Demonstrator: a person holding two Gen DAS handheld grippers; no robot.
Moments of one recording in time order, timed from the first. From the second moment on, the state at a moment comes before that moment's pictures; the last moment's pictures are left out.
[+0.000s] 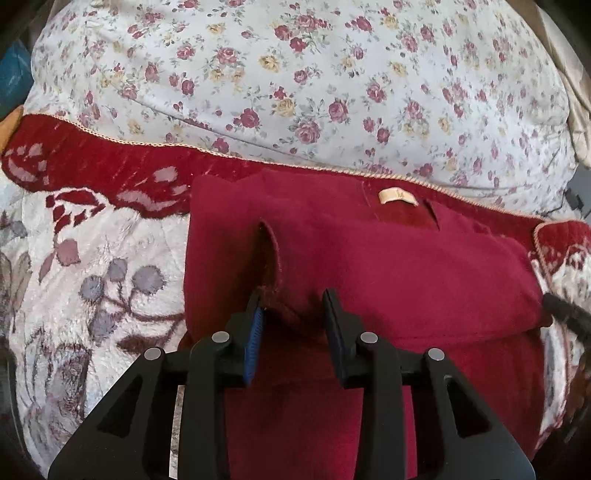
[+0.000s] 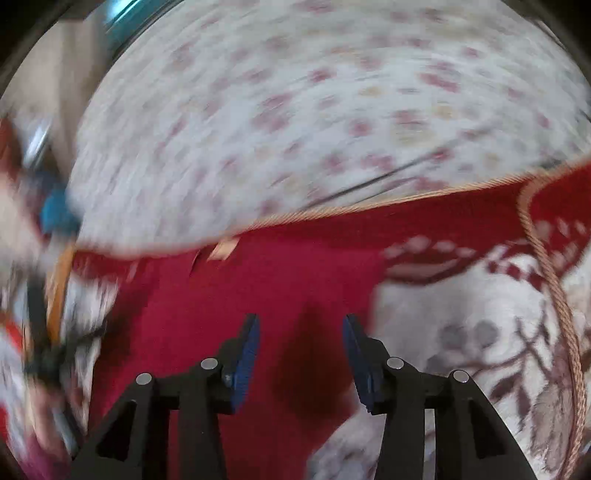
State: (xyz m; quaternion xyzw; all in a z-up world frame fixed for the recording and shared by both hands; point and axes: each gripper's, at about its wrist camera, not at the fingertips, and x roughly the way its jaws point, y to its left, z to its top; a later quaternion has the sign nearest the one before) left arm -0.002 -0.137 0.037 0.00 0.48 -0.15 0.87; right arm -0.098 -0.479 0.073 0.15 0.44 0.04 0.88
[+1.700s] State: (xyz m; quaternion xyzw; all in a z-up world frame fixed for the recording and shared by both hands) left arm -0.089 -0.115 0.067 0.03 0.41 -0.11 0.91; right arm -0.192 -0.449 0.035 0.20 0.45 -0.01 0.87
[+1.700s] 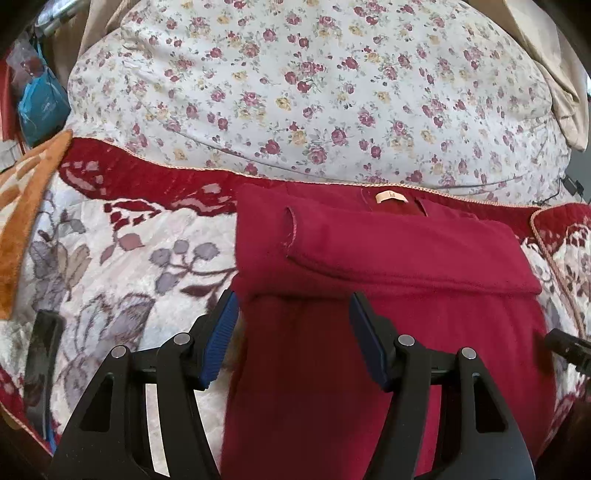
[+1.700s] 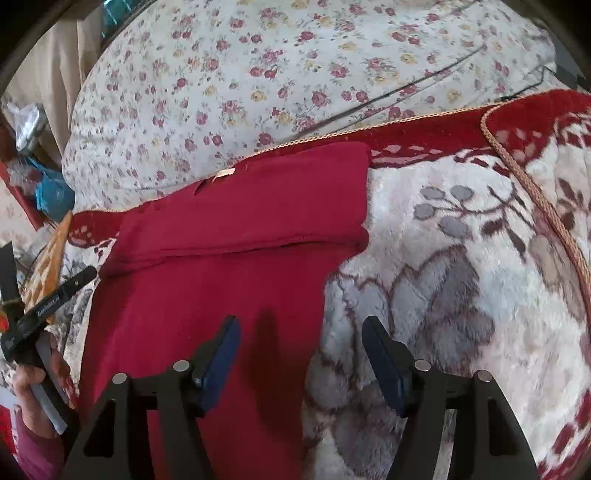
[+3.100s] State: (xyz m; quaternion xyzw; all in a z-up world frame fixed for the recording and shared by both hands) left arm -0.219 -0.033 0.028 -0.05 0.50 -0.11 0.86; right arm -0.248 -0.398 0.049 0.04 0.44 0.02 0.90
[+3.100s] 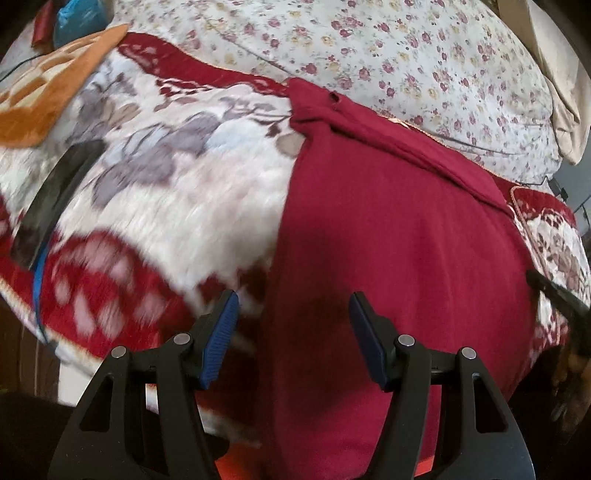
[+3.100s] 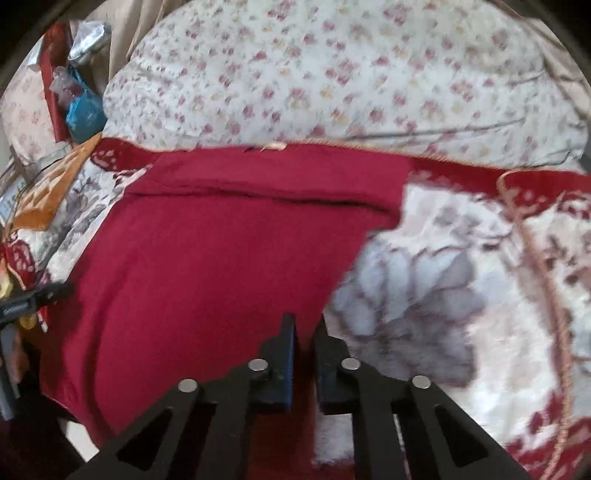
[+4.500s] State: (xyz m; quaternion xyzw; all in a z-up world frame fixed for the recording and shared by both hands) left arm -0.267 -0.020 0.003 -0.02 0.54 -0.14 0.83; right arm -0.327 -0.373 0.011 0.17 0.57 0.14 0.79
